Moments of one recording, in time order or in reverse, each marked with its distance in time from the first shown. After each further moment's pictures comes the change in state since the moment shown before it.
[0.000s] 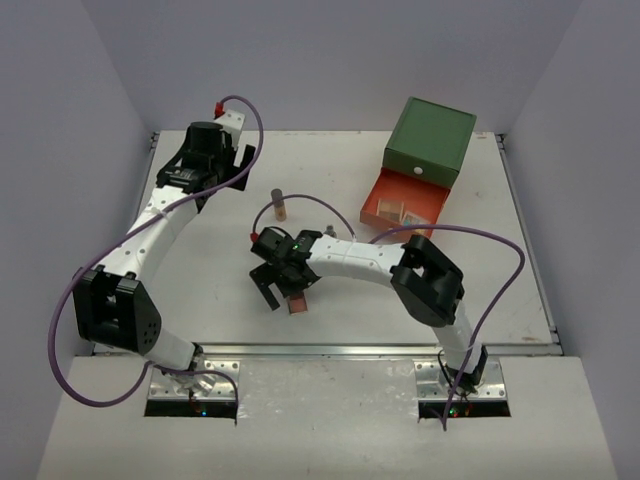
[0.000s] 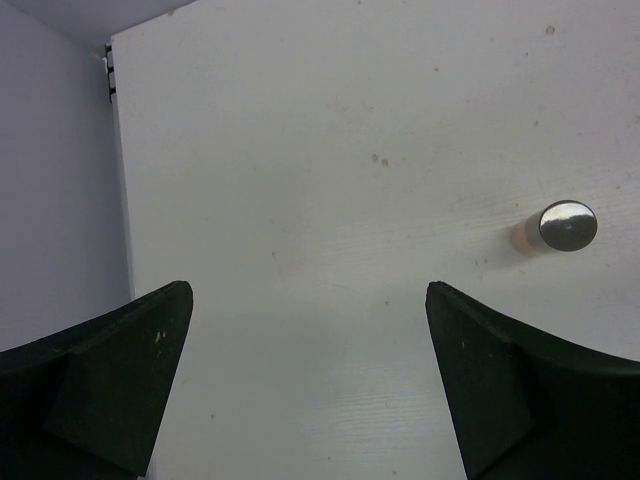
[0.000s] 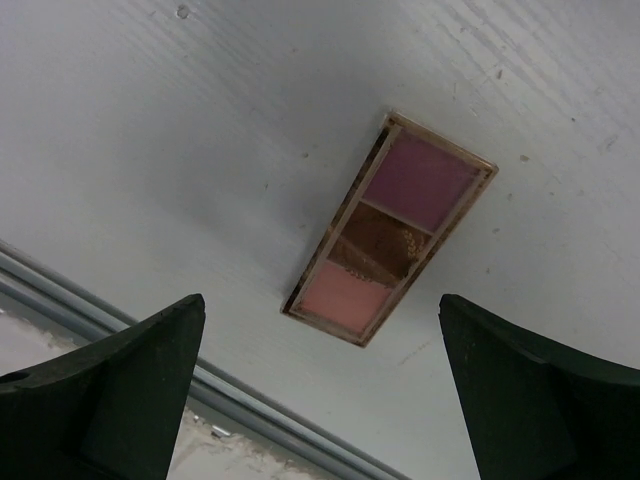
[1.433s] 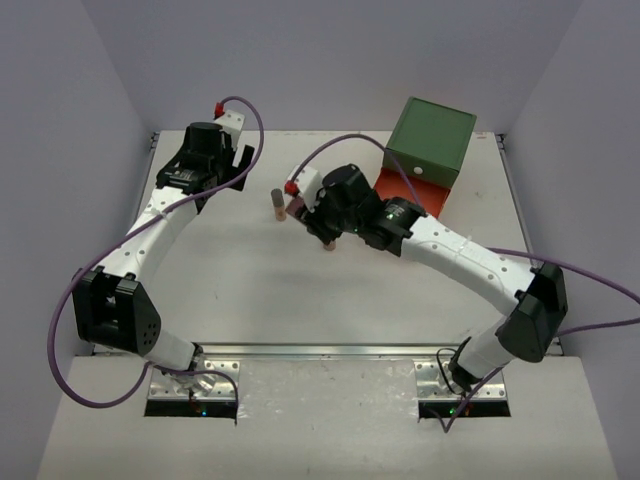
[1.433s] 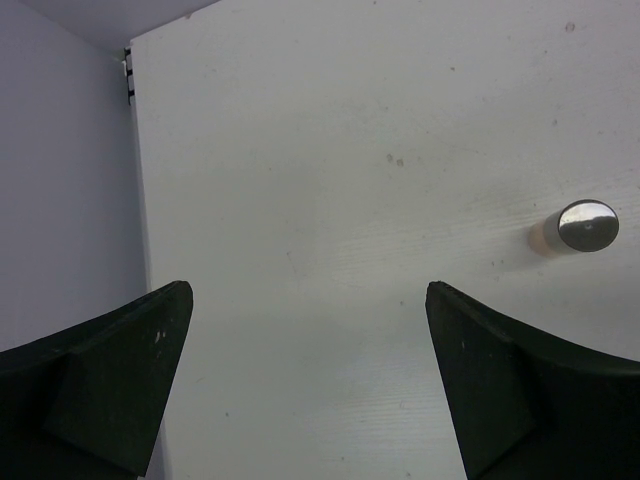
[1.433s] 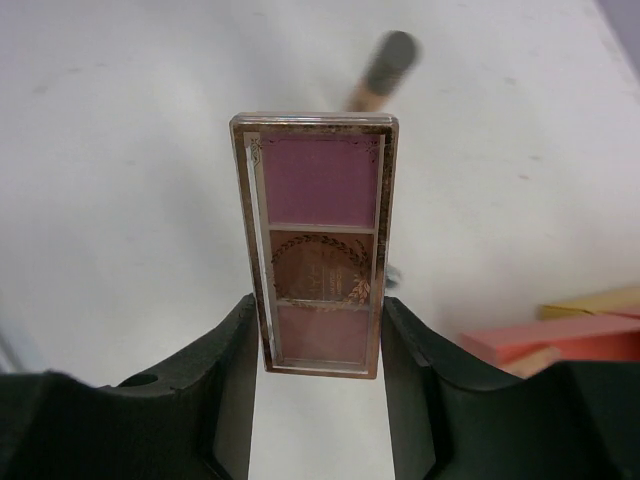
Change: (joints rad) left arm 0.000 -0.006 -0.012 0.010 -0.024 0.024; right arm -0.183 -0.526 -0.175 0.221 -0.036 -0.649
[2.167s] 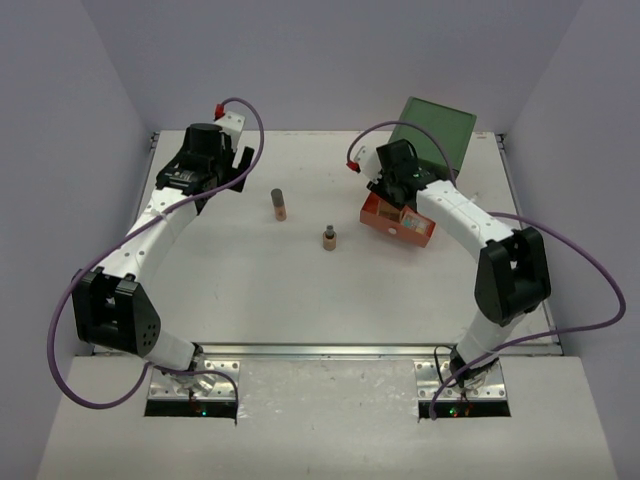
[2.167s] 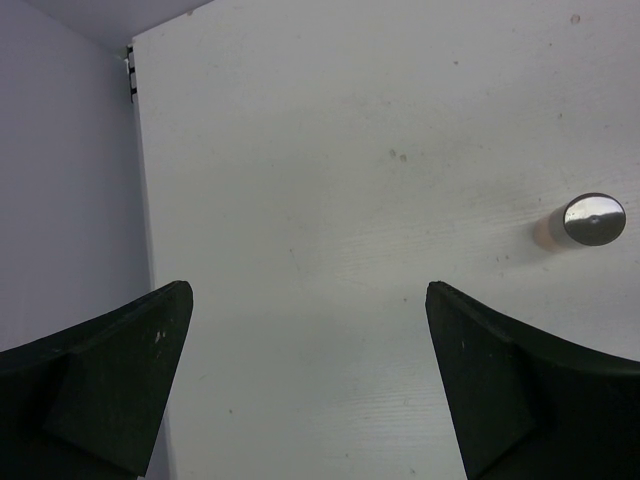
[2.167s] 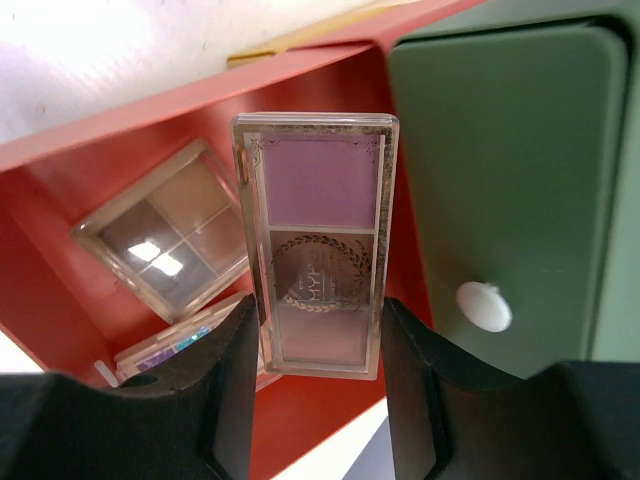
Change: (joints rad) left arm 0.000 -0.005 -0.010 0.000 -0.005 0.012; right arm -0.474 0.187 -0.018 -0.026 0.297 -0.437
